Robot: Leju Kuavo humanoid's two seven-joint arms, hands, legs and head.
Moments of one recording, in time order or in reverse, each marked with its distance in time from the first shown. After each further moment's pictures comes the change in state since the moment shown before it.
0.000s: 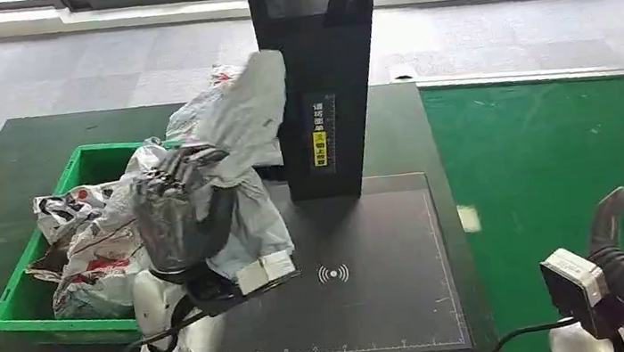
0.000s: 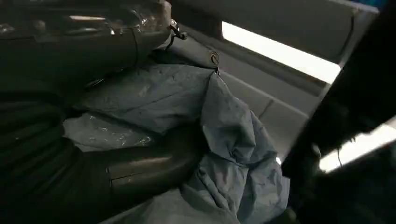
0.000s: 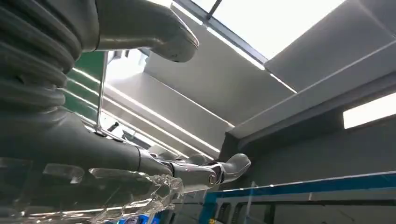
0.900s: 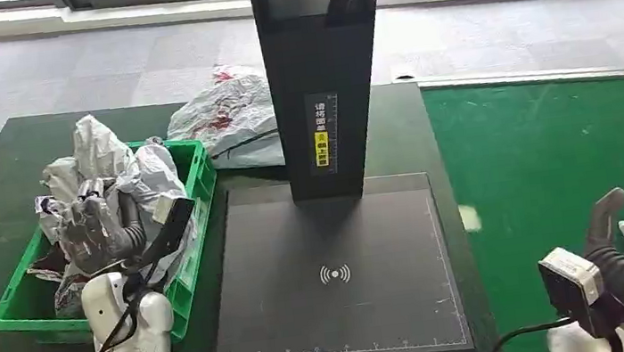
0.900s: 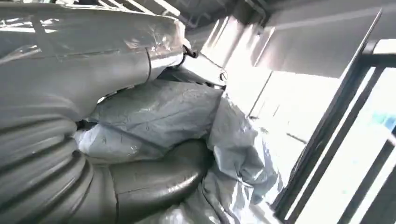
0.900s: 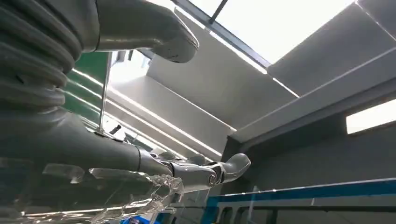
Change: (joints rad) left arm -0.097 -0.006 0.483 0.392 -0.325 -0.008 0.397; right arm 0.007 0.002 0.008 0.014 0.001 0.000 0.005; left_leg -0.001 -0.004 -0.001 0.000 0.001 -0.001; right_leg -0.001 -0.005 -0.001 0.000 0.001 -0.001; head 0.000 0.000
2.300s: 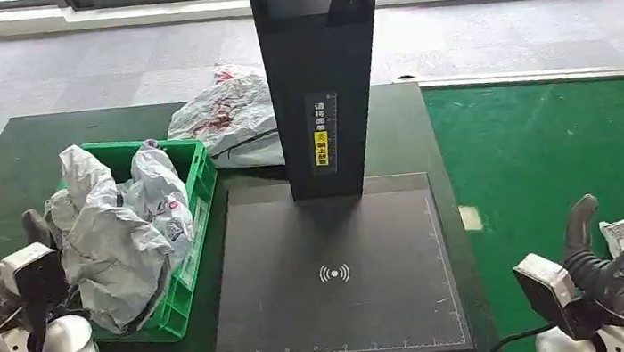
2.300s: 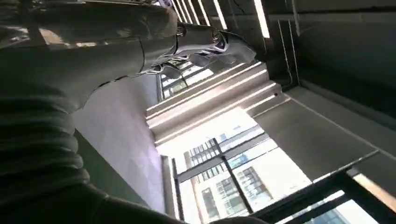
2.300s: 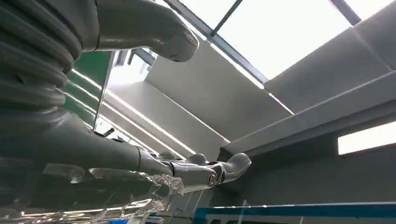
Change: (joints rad) left arm 0.056 -0.003 0.248 -0.303 0.818 0.006 -0.591; right arm 0.019 0.002 0.012 0.039 0.063 0.000 -0.003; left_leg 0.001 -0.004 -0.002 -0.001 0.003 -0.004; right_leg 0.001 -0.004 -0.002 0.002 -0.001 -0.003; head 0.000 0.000
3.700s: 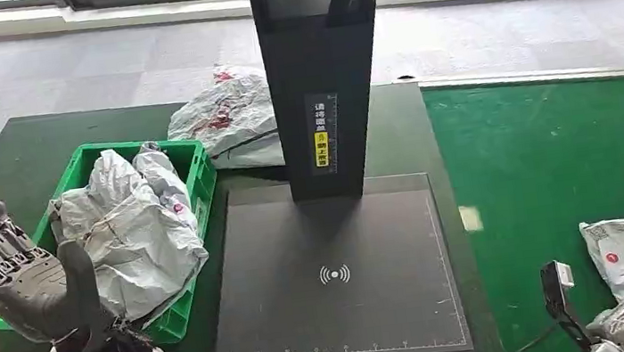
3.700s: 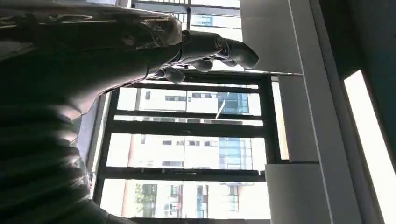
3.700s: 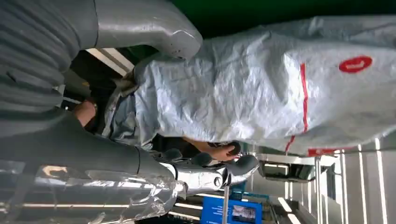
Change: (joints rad) left arm 0.261 0.031 -0.601 -0.326 0.510 -0.209 -0.005; right arm -0.094 -0.265 -0.139 0.805 0.700 0.049 1.171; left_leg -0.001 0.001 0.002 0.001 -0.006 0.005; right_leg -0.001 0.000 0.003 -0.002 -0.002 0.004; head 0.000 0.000
